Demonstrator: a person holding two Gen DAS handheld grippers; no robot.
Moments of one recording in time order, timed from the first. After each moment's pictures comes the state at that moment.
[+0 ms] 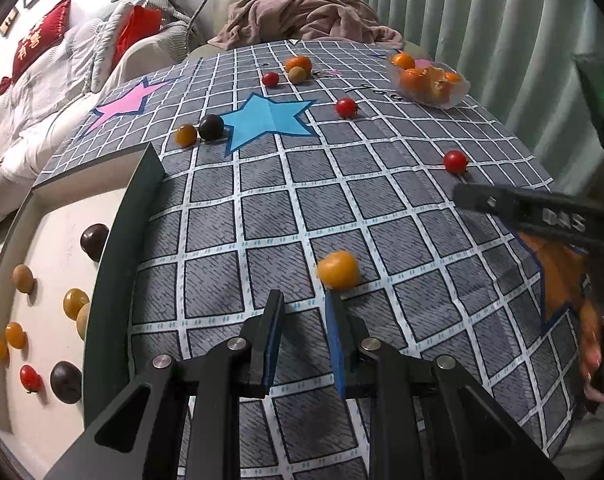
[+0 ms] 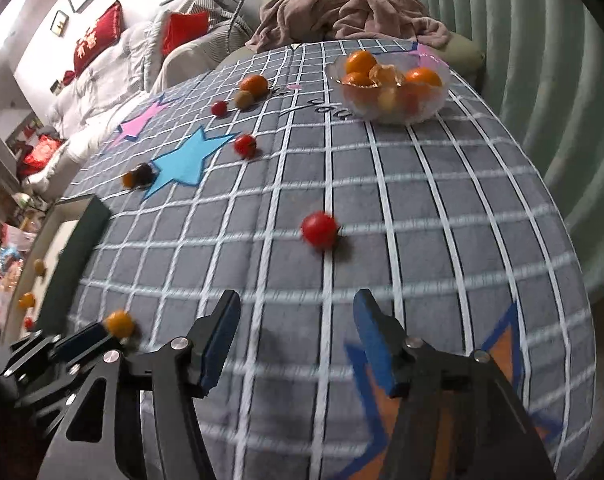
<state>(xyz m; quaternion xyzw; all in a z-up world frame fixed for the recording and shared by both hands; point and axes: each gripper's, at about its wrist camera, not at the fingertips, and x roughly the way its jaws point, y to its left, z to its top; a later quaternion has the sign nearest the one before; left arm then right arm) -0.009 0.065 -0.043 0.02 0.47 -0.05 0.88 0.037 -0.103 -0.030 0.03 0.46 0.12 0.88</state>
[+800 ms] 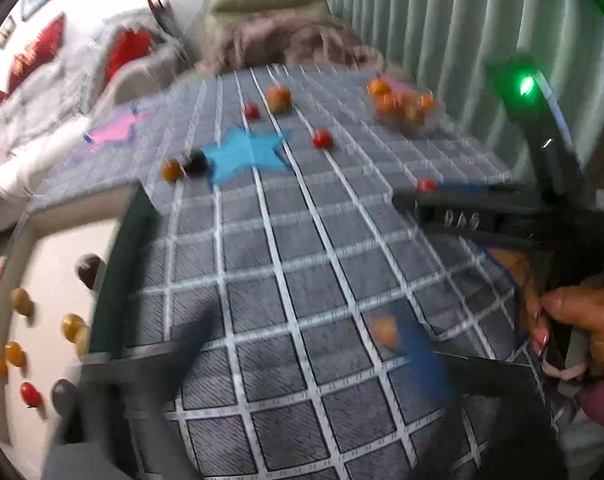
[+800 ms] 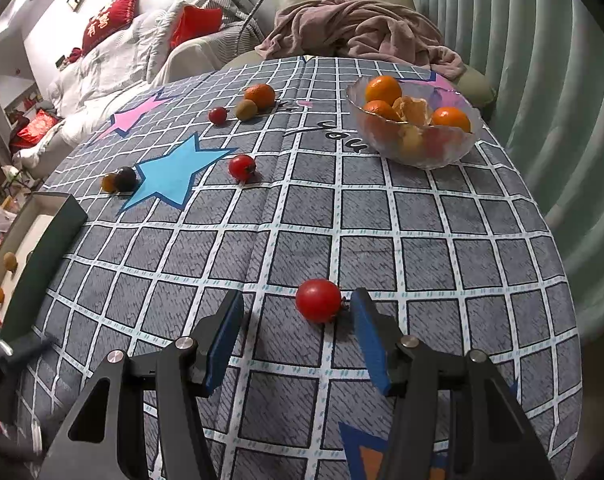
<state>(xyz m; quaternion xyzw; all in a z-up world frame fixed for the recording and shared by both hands) -0.024 0.052 -0.019 0.02 0.40 -0.07 0.91 0.057 -0.087 -0.034 -0.02 0.44 0.12 0.89</state>
